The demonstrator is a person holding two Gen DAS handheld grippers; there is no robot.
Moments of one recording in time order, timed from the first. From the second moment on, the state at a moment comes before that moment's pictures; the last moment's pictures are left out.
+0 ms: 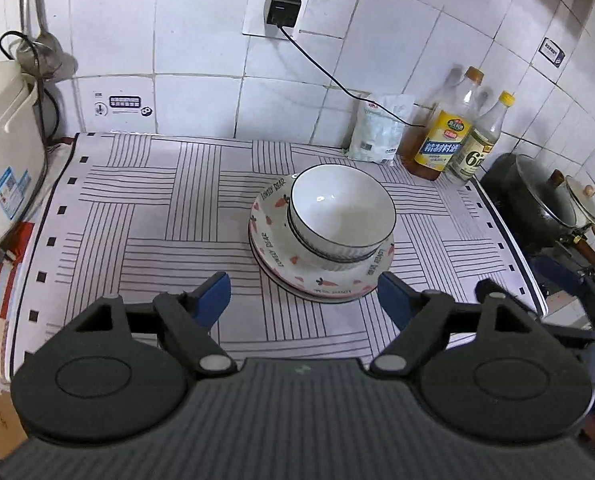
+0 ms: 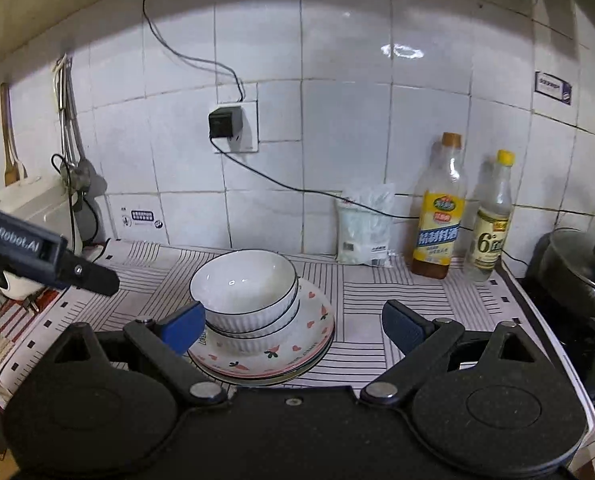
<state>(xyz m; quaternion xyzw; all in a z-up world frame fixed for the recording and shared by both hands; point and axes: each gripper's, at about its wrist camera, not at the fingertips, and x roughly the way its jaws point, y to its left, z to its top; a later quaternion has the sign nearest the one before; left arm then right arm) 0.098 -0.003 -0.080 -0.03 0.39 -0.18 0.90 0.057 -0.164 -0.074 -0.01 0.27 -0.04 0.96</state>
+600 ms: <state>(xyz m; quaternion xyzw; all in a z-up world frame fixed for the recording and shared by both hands) 0.055 -0.022 -0.081 0.04 0.38 -0.12 0.91 0.047 -0.175 -0.058 -0.02 0.37 -0.13 0.92</state>
